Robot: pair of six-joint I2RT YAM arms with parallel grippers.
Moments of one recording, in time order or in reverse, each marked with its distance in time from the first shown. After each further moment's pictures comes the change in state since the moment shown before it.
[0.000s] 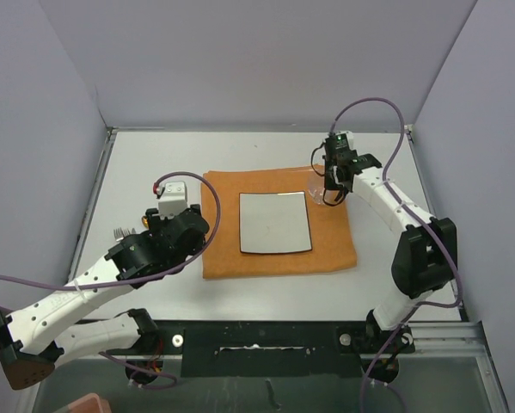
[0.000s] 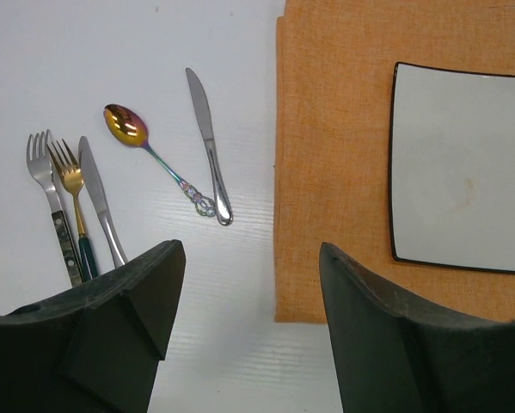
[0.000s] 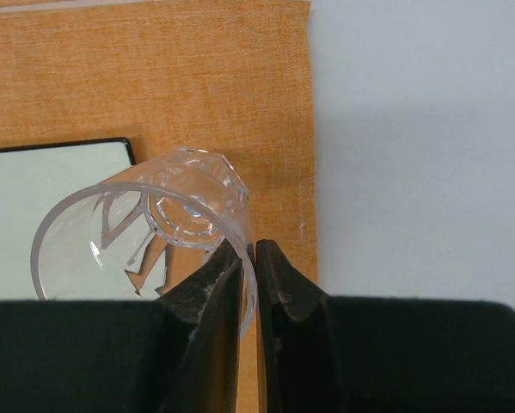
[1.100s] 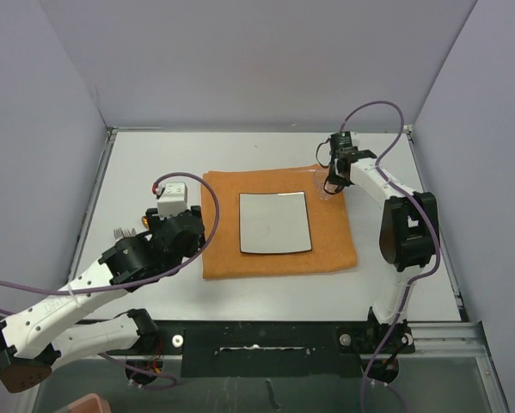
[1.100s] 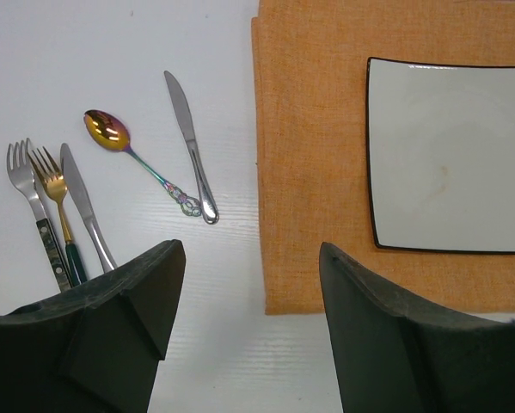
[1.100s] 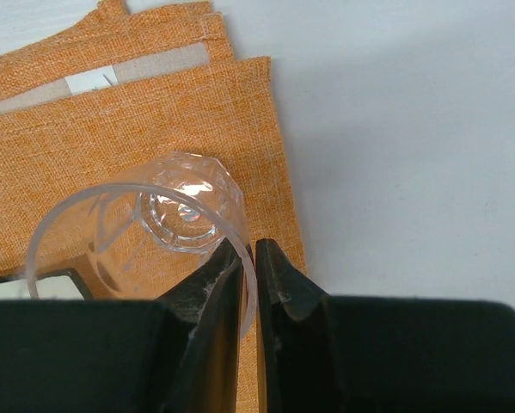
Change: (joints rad) left arm -0.008 -0.031 0.000 0.024 0.048 0.043; right arm -0.122 0.269 0.089 0.131 -0.015 0.061
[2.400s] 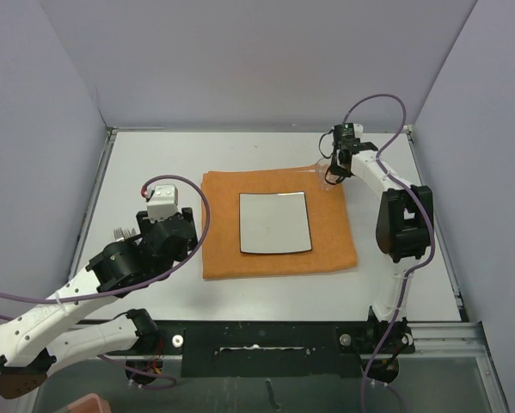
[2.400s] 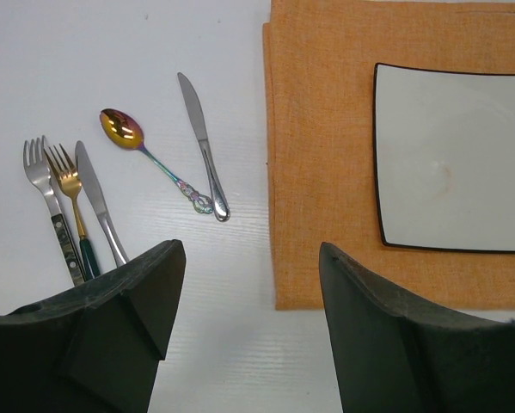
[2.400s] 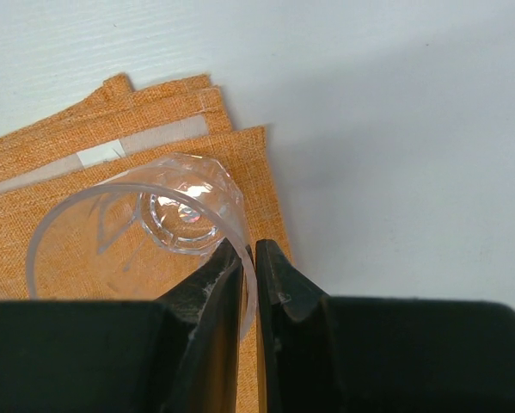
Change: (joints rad) left arm 0.000 -0.071 0.000 -0.046 -0.010 -0.005; right arm -0.040 0.096 0.134 -0.002 -0.008 -0.009
